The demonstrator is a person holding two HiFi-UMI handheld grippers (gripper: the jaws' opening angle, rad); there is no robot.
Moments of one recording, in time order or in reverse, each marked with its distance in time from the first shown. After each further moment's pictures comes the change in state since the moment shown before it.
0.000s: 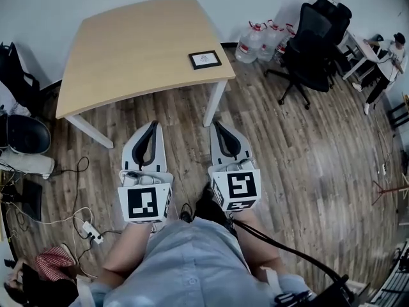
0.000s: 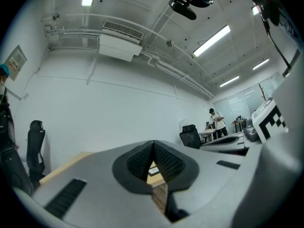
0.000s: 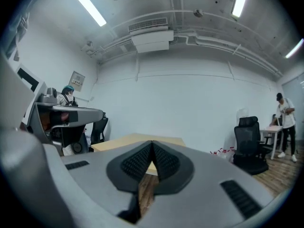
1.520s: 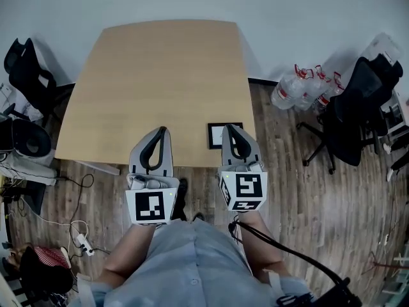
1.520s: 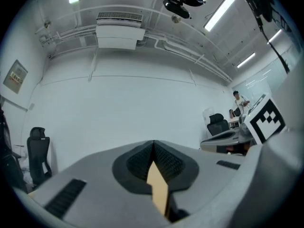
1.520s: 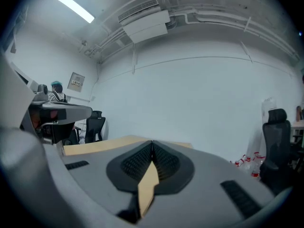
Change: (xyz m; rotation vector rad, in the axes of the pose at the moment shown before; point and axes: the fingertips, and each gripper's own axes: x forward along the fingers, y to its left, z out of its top) left arm 0.292 0.107 -0.043 0.001 0.025 0.237; right arm 0.331 -0.133 0.004 -0.001 0.005 0.161
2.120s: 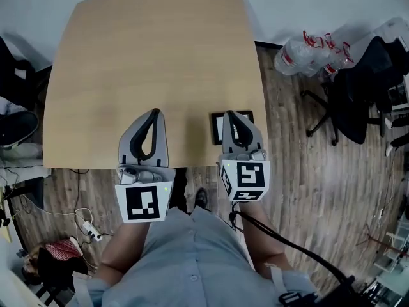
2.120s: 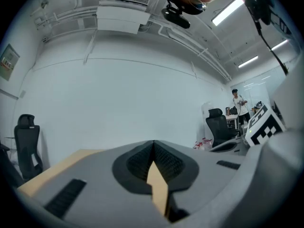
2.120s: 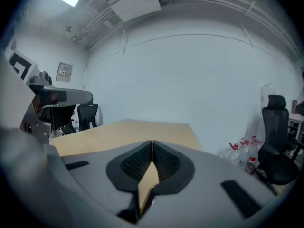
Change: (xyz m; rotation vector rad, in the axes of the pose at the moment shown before) left arm 0.071 0.040 -0.048 -0.049 0.141 -0.053; right arm 0.074 -0.006 -0.062 0.048 0.188 -0.041
